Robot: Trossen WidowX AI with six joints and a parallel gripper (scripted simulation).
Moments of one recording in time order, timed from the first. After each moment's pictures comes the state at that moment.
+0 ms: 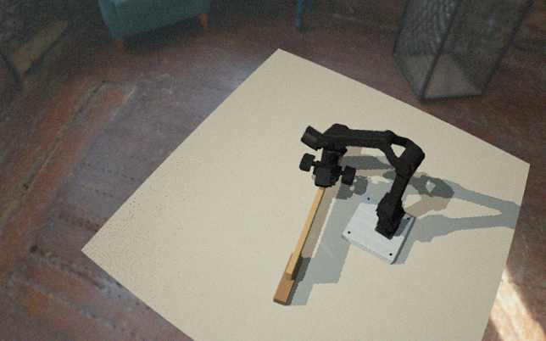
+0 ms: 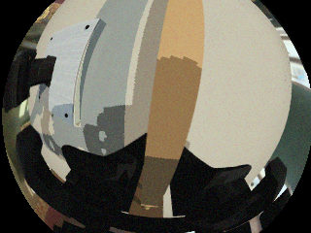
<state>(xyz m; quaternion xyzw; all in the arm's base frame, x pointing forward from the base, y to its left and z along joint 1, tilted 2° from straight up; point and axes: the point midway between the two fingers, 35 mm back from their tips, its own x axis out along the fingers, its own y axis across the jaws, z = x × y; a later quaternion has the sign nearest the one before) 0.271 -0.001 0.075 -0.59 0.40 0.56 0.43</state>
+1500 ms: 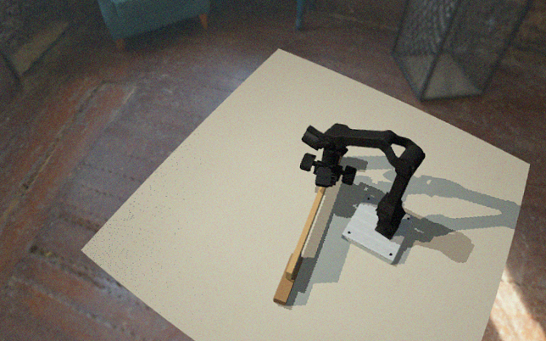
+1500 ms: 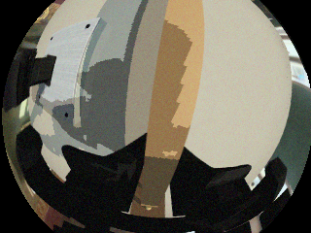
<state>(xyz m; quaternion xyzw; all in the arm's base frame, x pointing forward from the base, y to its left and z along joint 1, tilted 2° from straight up) 0.270 -0.004 0.074 -0.58 0.41 0.56 0.43</state>
